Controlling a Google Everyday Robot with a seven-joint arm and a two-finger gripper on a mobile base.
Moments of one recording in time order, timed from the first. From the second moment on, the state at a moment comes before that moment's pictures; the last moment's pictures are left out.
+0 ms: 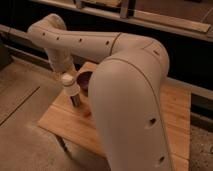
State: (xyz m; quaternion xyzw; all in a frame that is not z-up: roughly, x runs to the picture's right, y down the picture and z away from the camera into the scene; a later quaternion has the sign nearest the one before) arm -0.185 -0.051 0.702 -0.21 0.20 0.62 0.73
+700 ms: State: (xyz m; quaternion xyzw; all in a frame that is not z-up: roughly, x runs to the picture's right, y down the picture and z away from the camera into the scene) arm -0.178 -0.045 0.701 -0.21 0.21 0.62 0.72
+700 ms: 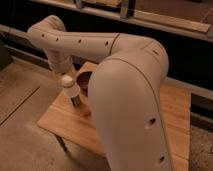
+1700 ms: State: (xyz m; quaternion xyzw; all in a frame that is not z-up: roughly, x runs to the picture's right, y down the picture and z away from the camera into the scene) arm -0.173 -0.045 0.726 -0.20 0.18 0.61 0.74
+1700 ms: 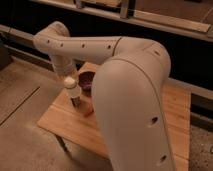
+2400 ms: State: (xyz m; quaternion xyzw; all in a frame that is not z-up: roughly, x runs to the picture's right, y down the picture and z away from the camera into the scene) arm -0.185 -0.003 0.741 -0.23 0.14 0.61 0.74
